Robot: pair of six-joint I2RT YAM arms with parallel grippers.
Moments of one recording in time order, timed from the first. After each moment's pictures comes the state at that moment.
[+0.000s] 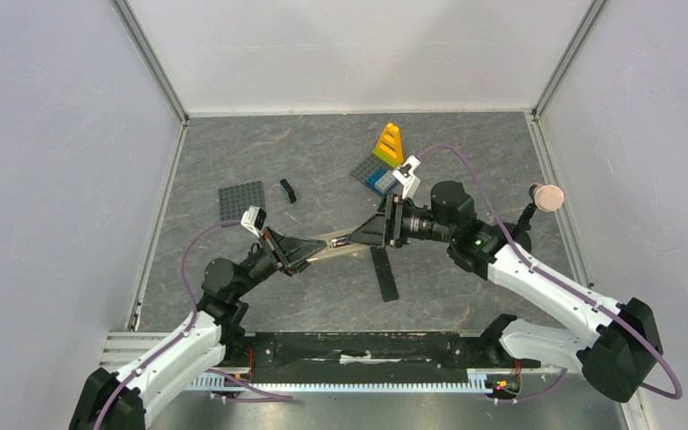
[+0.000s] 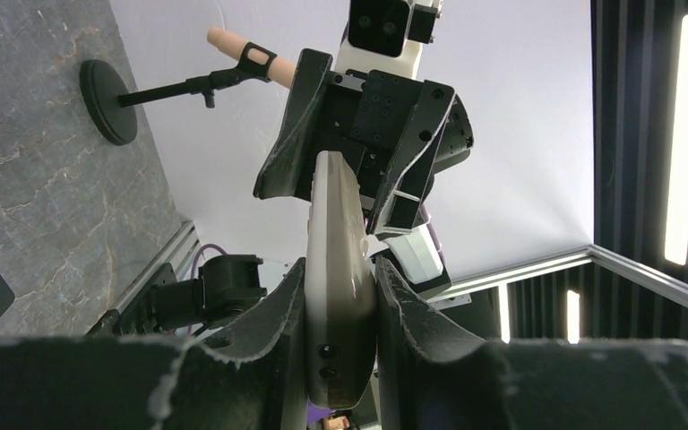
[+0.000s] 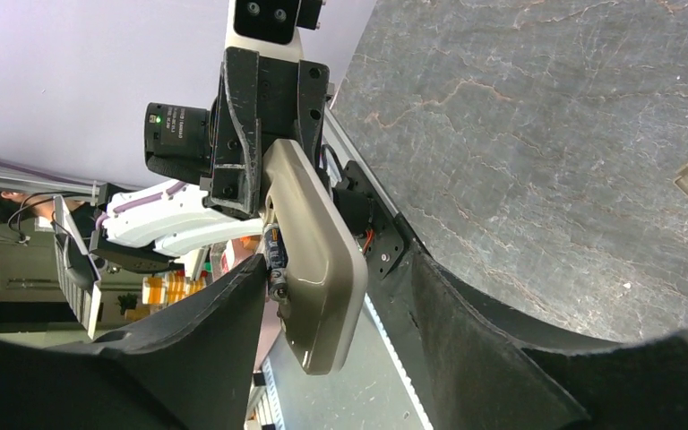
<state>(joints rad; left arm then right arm) -0.53 0.62 0.10 0.80 0.45 -1.60 0.71 1.10 0.80 0.05 -0.56 0.90</state>
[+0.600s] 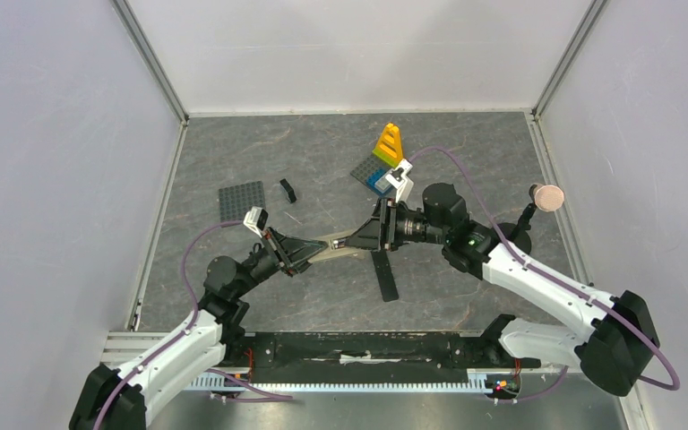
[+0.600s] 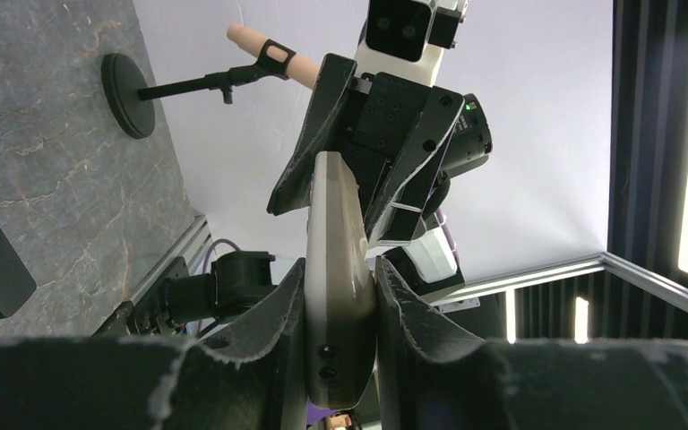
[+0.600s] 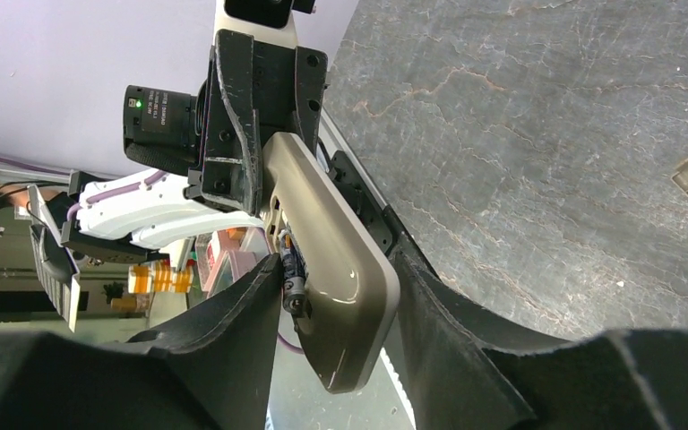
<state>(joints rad) -0.53 0.64 0.10 0.79 0.46 -1.59 0.74 1.13 0.80 0.05 -0.54 0.87</state>
